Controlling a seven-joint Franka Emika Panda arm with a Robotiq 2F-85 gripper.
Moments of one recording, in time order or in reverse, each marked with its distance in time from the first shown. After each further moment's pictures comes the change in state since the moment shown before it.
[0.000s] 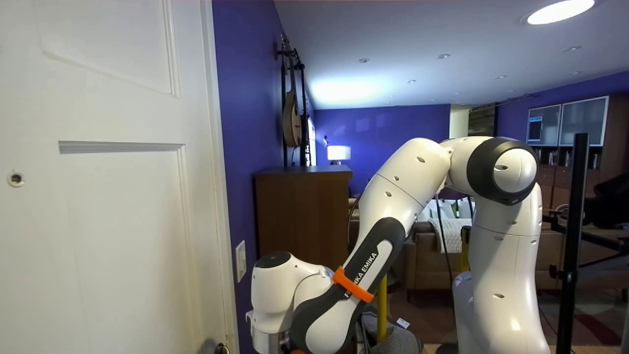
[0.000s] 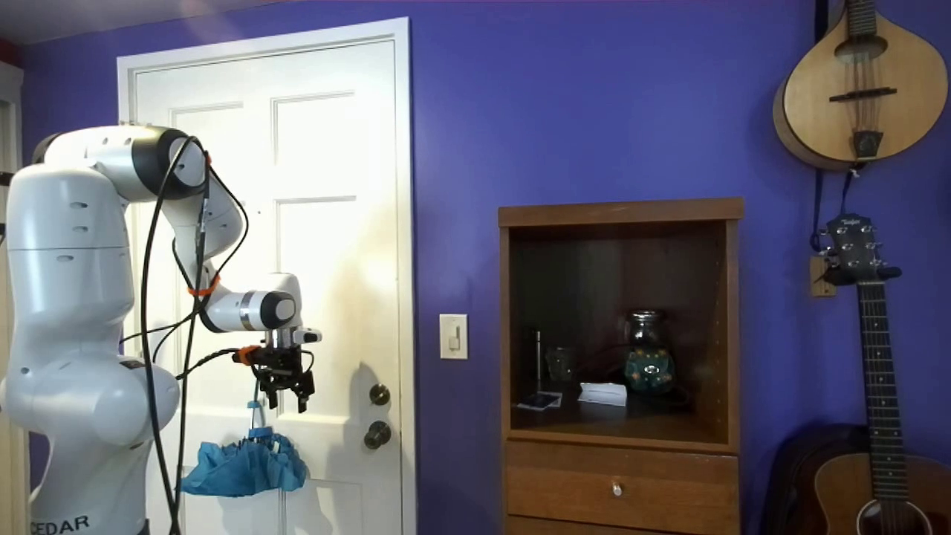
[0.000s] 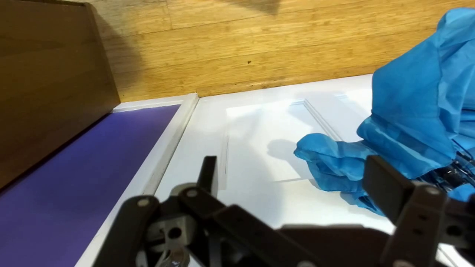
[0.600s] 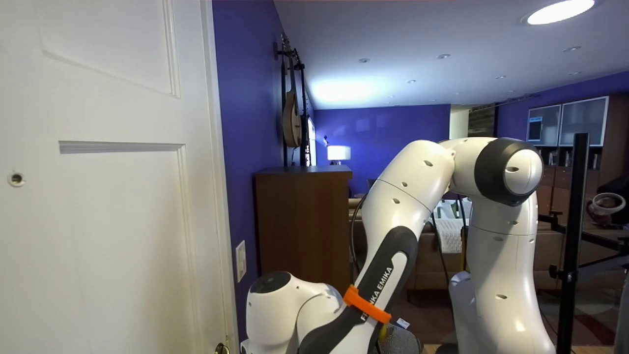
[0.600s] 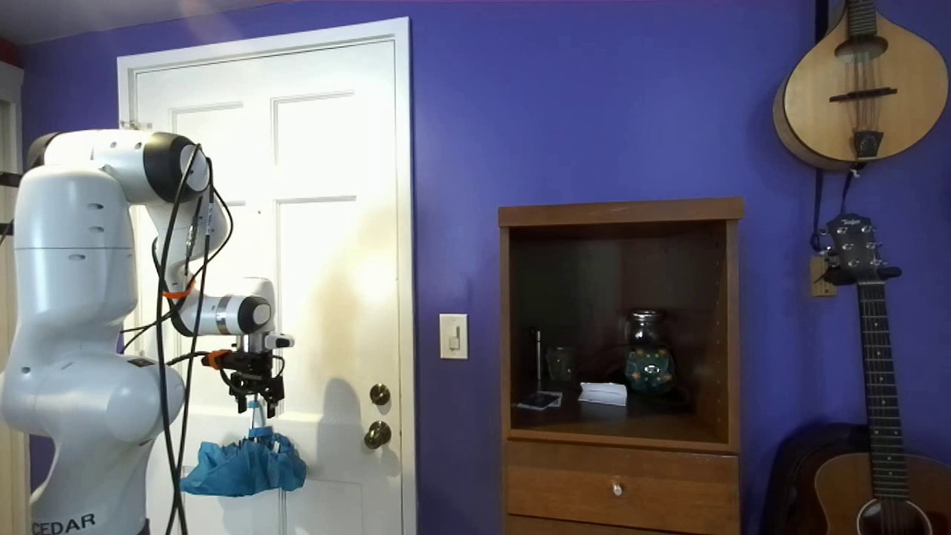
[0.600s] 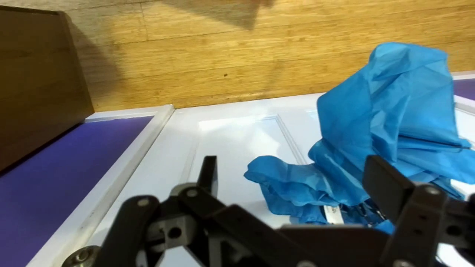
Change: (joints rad) arm 0.094 0.029 0.064 0.002 0.041 0.009 0.094
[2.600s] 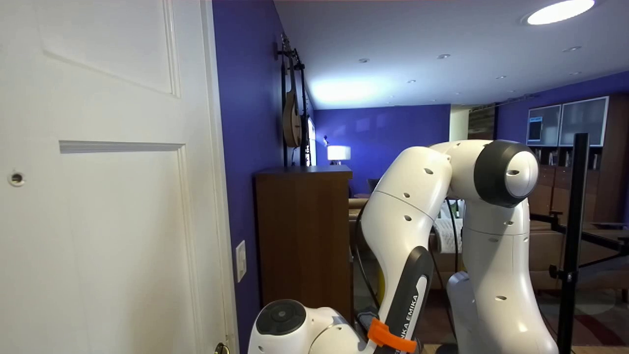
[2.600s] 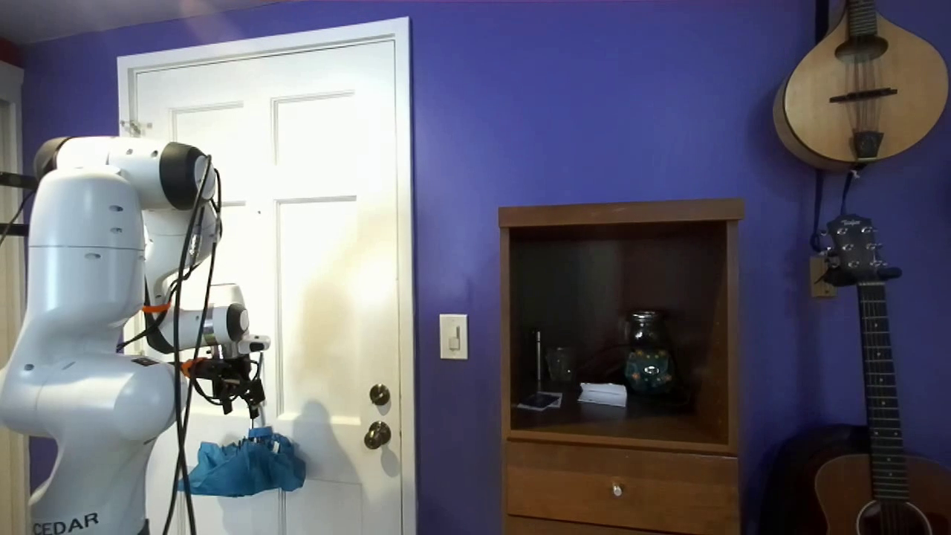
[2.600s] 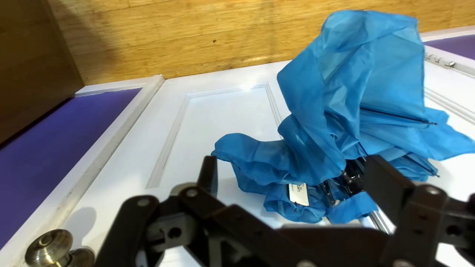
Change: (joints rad) arm 0.055 0.065 0.063 0.005 -0.228 0.159 0.355
